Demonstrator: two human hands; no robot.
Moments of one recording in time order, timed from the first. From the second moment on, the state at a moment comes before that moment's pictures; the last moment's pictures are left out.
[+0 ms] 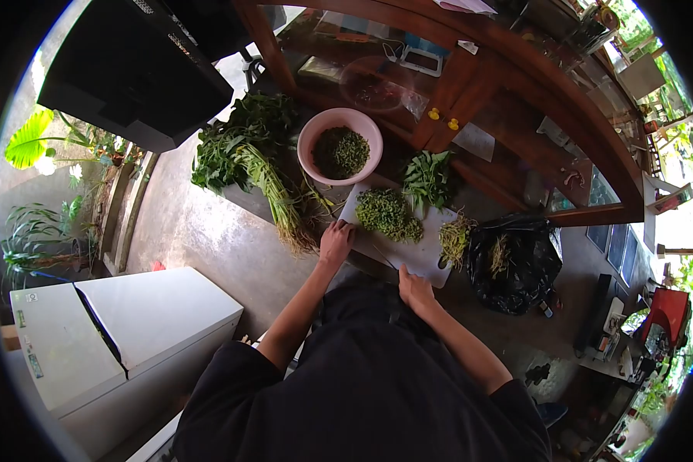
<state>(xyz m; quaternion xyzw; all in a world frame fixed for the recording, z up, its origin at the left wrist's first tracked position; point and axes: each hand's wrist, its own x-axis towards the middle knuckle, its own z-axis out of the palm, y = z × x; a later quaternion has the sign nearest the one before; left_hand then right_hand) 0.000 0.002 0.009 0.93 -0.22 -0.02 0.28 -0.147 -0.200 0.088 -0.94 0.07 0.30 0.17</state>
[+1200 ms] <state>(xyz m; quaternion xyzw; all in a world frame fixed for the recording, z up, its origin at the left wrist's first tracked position) -0.002 0.015 0.025 0.91 -0.17 -0.05 0.38 -0.166 -0.226 0.069 -0.96 0.02 0.24 0.18</state>
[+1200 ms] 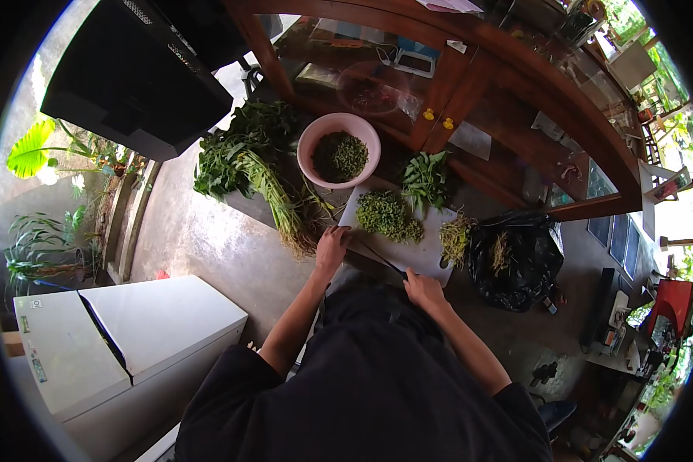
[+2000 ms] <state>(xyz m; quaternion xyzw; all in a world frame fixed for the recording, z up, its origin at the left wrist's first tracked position) 0.000 0.012 0.025 0.89 -0.15 -0.08 0.43 -0.141 -0.209 0.049 -0.97 0.03 0.05 0.25</state>
